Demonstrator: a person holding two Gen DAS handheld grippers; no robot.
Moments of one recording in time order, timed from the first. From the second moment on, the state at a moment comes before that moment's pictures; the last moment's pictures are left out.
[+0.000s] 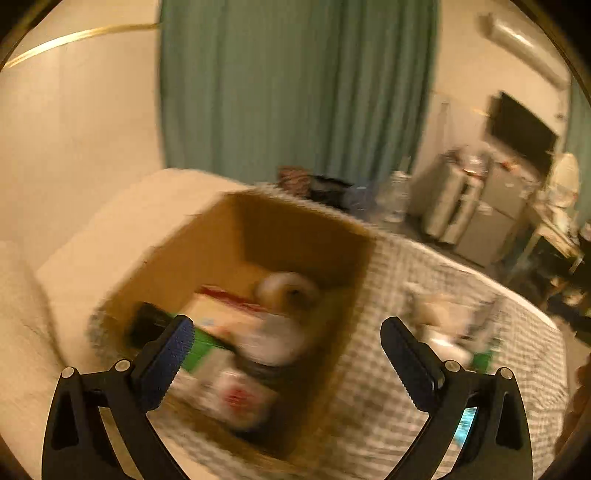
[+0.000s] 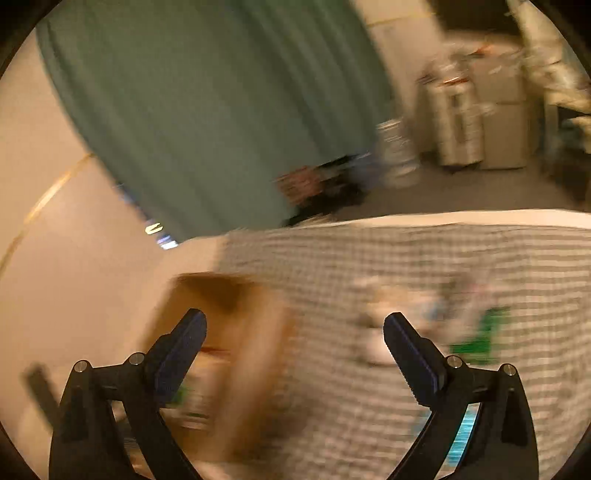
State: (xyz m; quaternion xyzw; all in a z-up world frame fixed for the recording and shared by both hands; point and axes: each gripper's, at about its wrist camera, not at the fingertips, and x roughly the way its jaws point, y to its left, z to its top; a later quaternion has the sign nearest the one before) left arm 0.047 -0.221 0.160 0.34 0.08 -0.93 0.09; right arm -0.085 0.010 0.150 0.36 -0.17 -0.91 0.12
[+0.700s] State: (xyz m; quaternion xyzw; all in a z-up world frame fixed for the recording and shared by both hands) left arm 0.010 0.026 -0.025 0.49 0.16 -0.86 0.01; right arm 0.039 0.237 0.025 0.35 -0.13 -0.91 -0.16
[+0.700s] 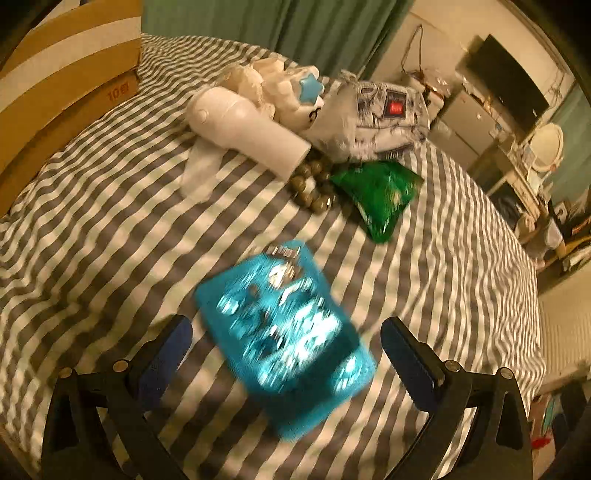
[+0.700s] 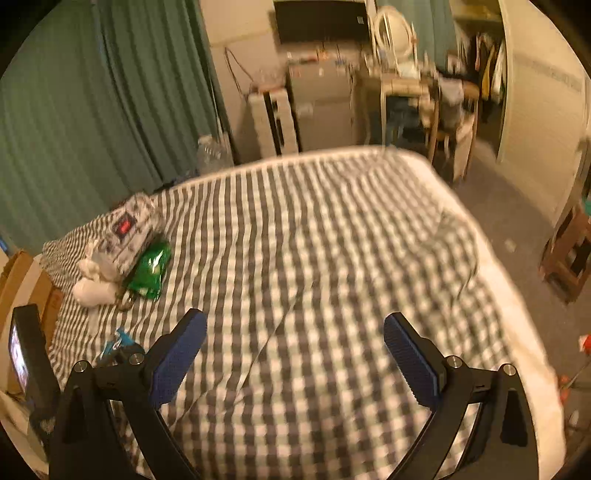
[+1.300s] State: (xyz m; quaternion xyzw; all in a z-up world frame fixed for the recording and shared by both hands) left arm -0.012 -0.092 0.051 0.41 0.11 -0.90 0.06; right arm -0.145 0.117 0.061 0.40 -0.16 -0.90 -0.01
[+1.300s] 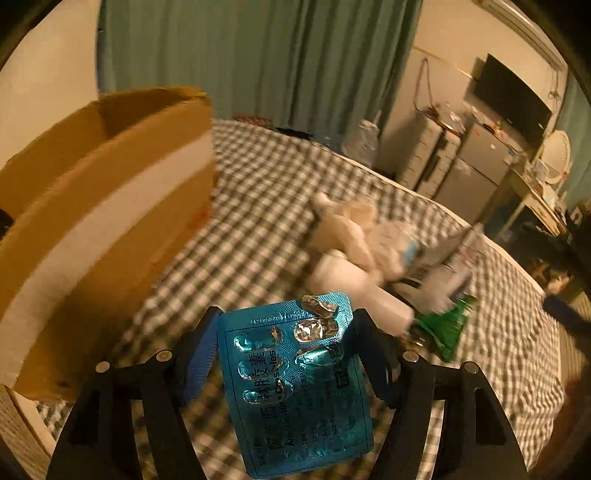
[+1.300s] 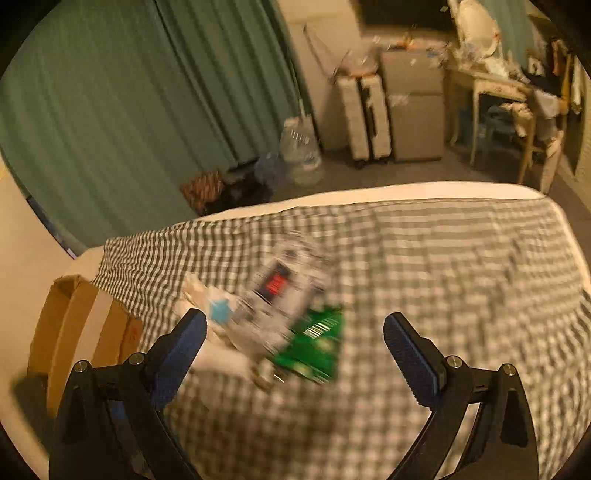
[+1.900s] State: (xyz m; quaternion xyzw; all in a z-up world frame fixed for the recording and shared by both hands) left arm -0.031 -0.112 0.050 0.38 0.12 -0.91 0.06; right arm -0.184 0.078 0.027 0.50 -0.06 -0.86 -0.05
